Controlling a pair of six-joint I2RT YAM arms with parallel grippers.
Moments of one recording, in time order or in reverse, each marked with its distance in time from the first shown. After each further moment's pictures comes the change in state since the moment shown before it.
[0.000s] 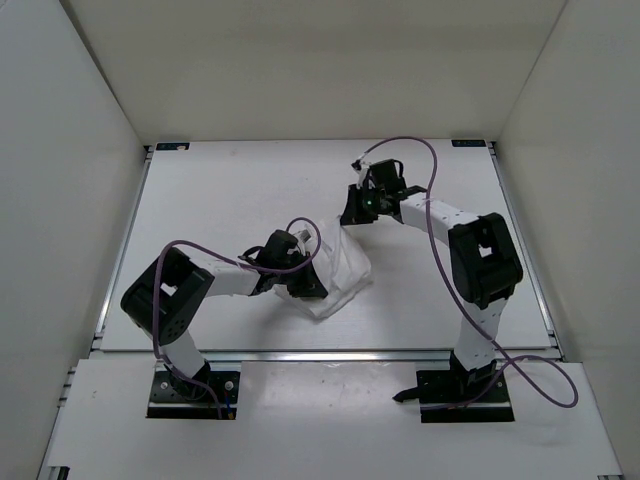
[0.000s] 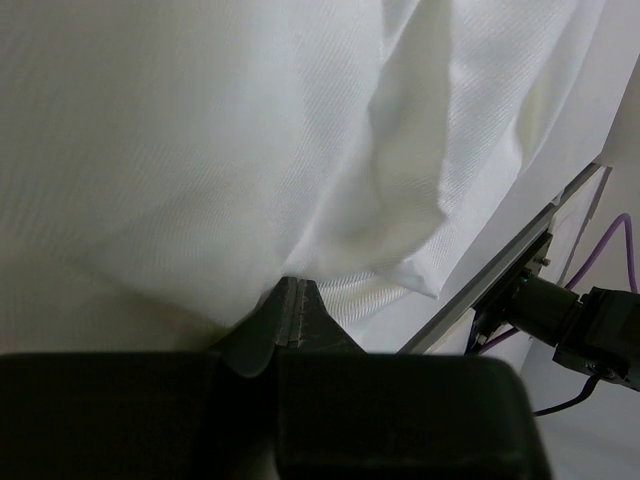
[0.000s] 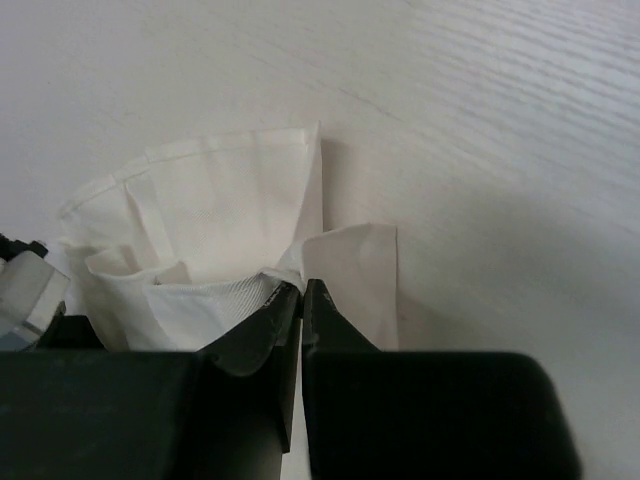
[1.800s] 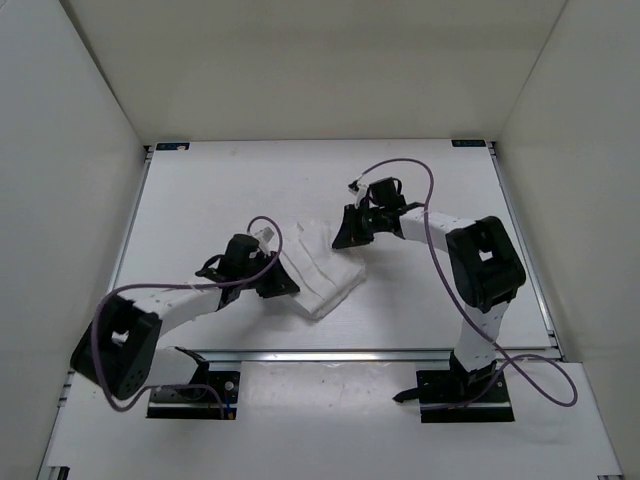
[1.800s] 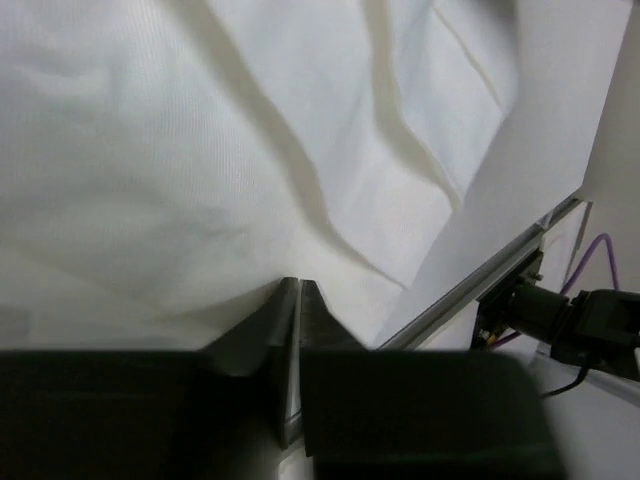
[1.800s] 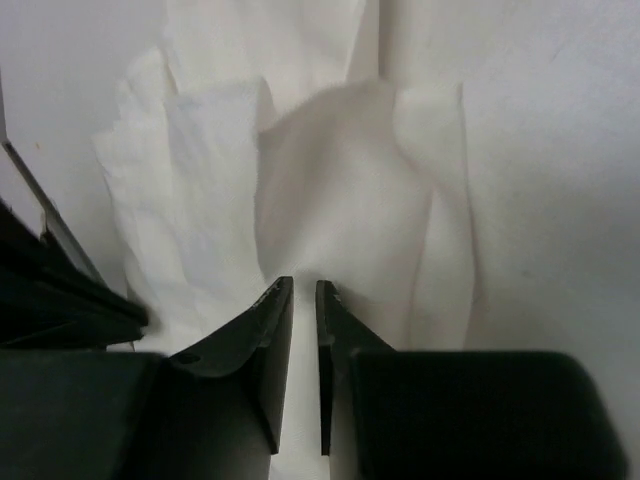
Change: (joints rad) left arm 0.147 -0.325 -0.192 -0.090 -0.024 0.042; right arm 0.029 -0.006 -0.179 0.107 -0.226 0.098
